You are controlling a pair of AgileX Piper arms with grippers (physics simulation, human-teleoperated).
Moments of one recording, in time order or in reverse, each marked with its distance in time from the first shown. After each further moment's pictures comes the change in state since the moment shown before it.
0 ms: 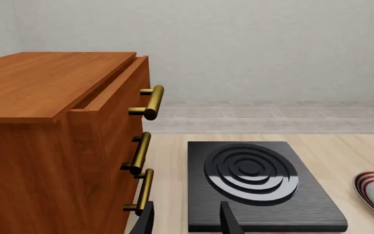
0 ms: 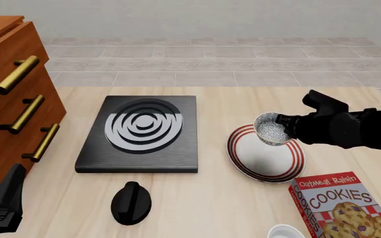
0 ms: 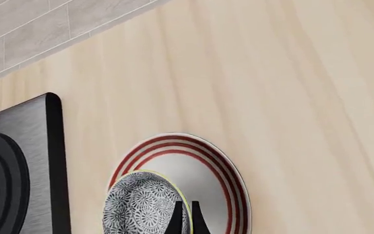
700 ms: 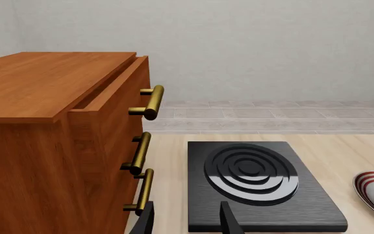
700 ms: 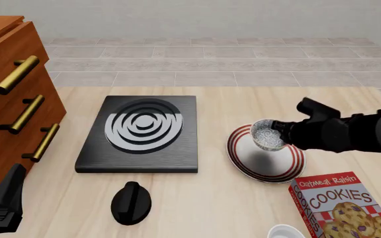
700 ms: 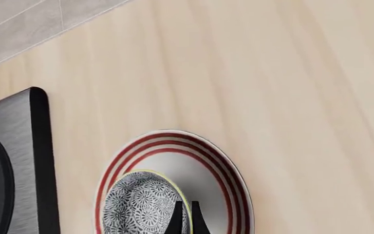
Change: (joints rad) left arm 0.000 0.000 0.000 0.000 0.000; right arm 0.007 0.077 0.005 -0.048 0.010
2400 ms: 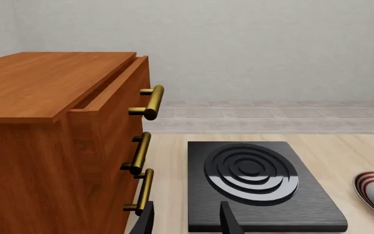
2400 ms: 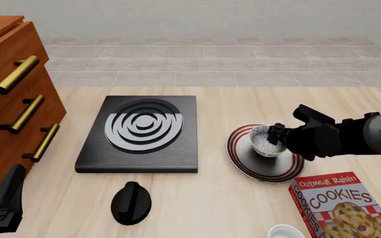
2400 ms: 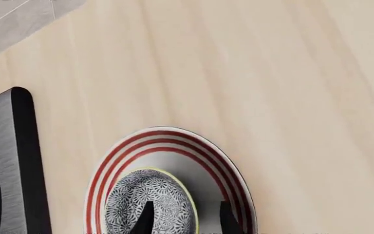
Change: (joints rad) left arm 0.000 0.000 0.000 0.000 0.000; right arm 0.006 0.073 0.004 -0.038 0.035
